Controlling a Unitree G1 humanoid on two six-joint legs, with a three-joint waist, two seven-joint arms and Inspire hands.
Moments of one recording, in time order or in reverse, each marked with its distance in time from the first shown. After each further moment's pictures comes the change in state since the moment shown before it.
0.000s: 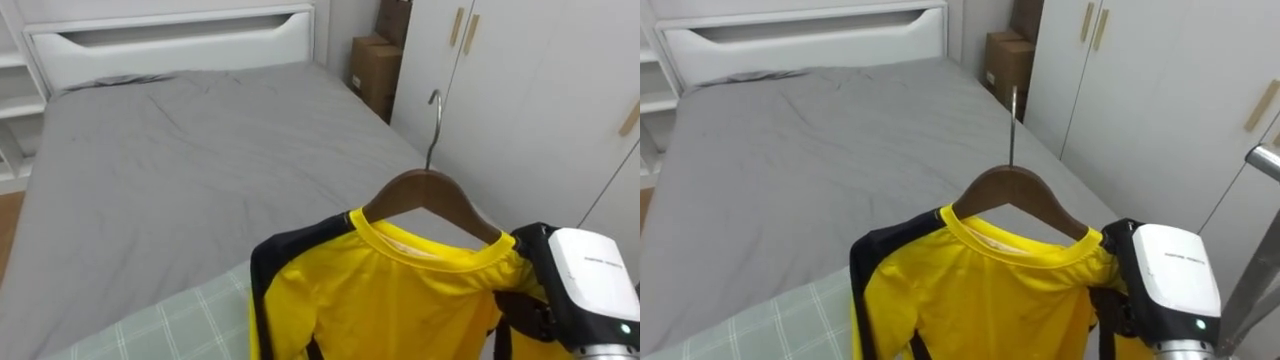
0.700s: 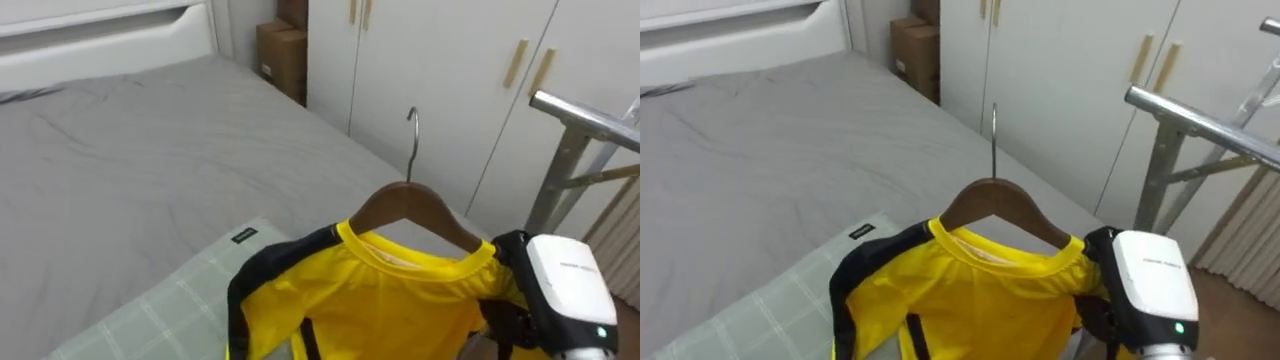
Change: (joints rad) left arm 0.006 -0.015 0.039 -0.368 0.054 0.067 0.099; right arm -0.026 0.035 0.014 0.080 -0.047 -0.040 0.002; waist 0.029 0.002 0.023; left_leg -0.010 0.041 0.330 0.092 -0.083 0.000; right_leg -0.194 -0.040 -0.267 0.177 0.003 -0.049
